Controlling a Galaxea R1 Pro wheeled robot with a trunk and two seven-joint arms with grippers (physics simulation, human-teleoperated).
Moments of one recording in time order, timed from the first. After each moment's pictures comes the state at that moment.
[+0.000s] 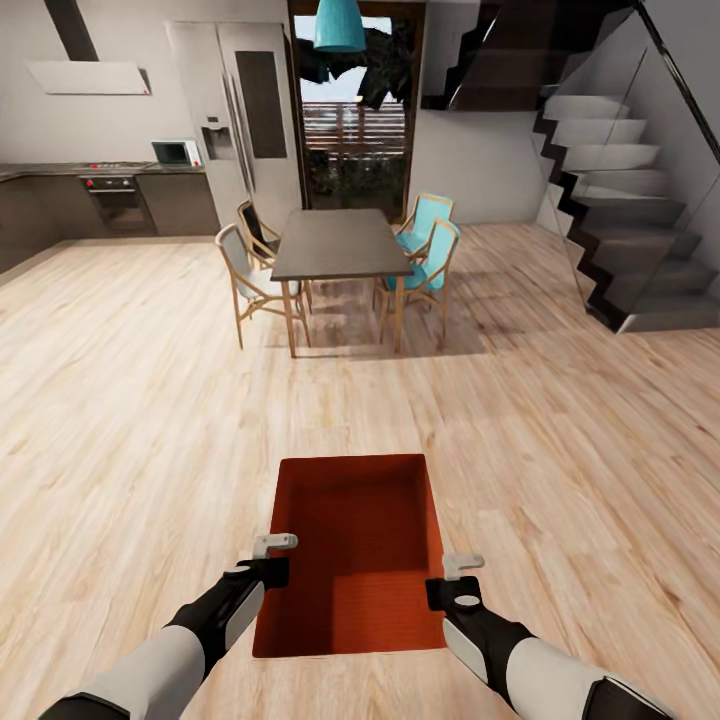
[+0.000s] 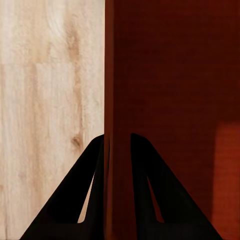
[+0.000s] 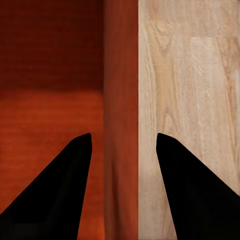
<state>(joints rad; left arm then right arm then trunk) -0.69 -0.05 -0.24 -0.34 0.30 0.18 0.14 -0.71 0.06 0.91 -0.18 -0.80 -0.03 -0.30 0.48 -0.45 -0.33</state>
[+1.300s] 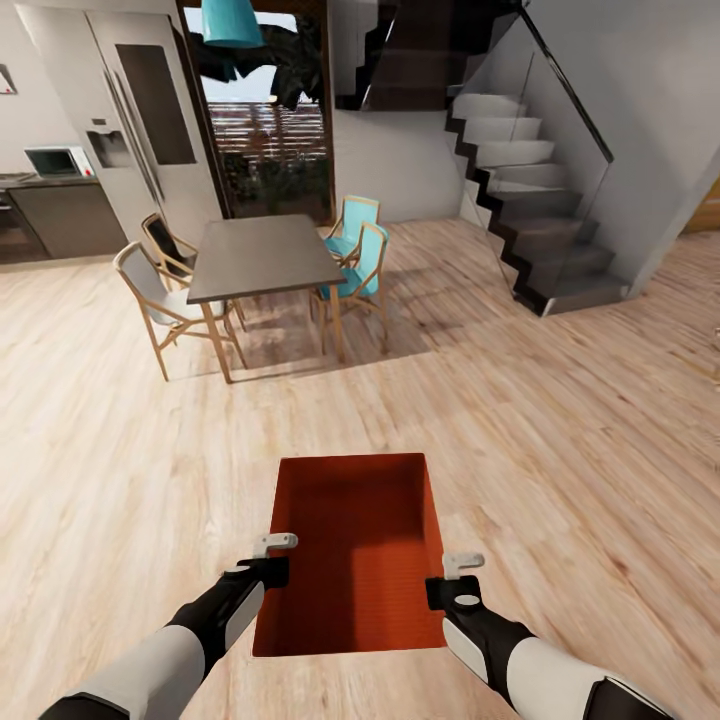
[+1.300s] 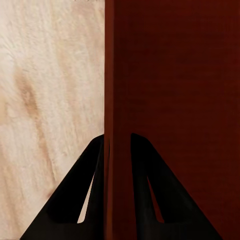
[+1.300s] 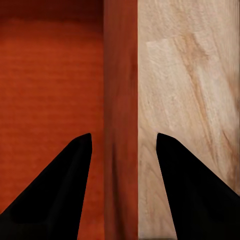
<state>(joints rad) -0.69 -0.05 -0.24 -0.34 0.30 0.18 0.14 -0.71 0.06 0.92 -0.19 -0.81 -0.03 -0.30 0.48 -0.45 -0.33</state>
